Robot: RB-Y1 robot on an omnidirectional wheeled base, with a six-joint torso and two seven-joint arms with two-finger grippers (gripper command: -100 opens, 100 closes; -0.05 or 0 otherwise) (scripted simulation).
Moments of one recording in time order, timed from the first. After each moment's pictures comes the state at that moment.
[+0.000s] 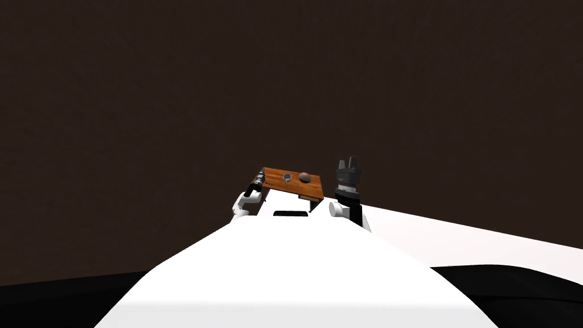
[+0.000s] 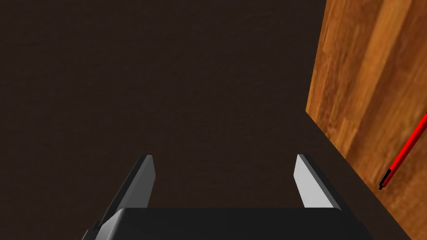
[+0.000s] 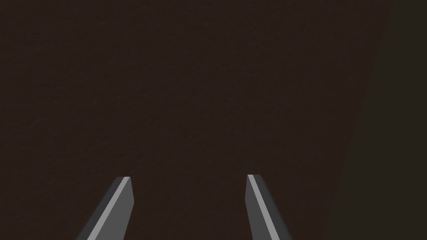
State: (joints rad) left arm 0.14 0.17 0.01 -1.66 0.07 0.14 -0.04; right arm 0.49 0.04 -0.05 -2.26 0.02 -0.47 -0.05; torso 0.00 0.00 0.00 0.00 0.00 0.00
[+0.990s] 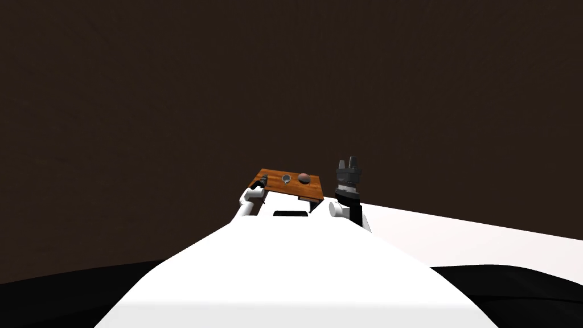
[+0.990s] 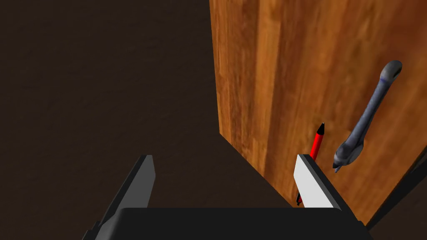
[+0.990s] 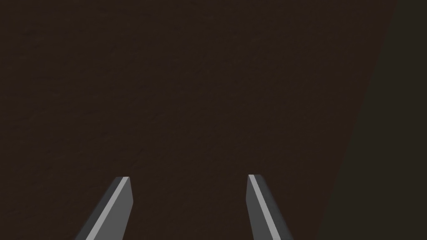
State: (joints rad) left arm -0.03 0.17 0.03 -1.40 0.08 0.41 -0.08; right arm 0.49 0.04 -0.05 -2.26 0.02 -0.47 -0.05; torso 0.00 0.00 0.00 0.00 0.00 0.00
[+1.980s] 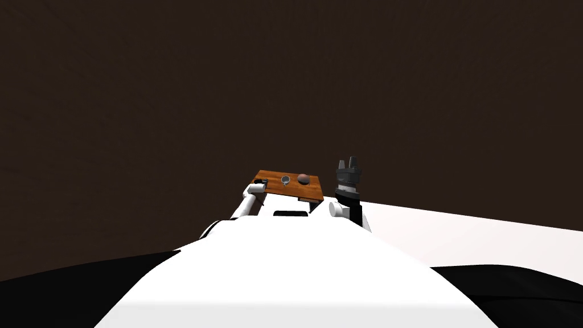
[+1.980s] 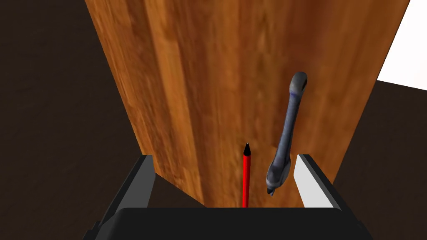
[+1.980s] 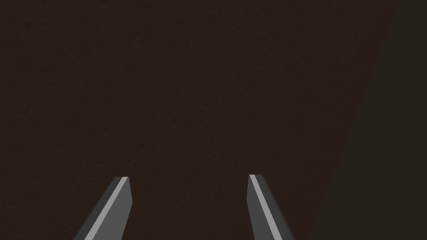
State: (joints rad) left arm -0.21 0.19 0.06 -1.13 0.10 0.68 -0.12; right arm 0.49 0.04 -0.05 -2.26 0.02 -0.47 -0.05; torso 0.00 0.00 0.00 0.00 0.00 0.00
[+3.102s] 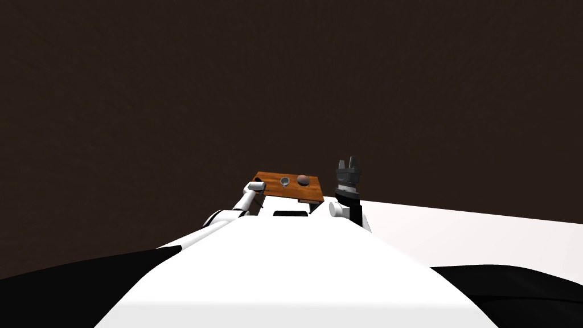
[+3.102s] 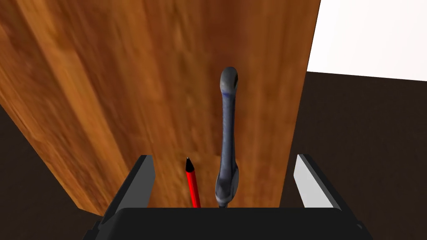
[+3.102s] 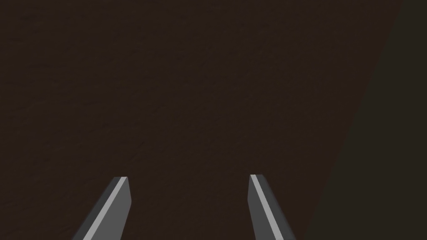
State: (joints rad) left arm -0.34 0.24 0.07 -0.89 0.11 0.90 -0.16; right arm 0.49 0.04 -0.05 -2.26 0.02 -0.47 -0.05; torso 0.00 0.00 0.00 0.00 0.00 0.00
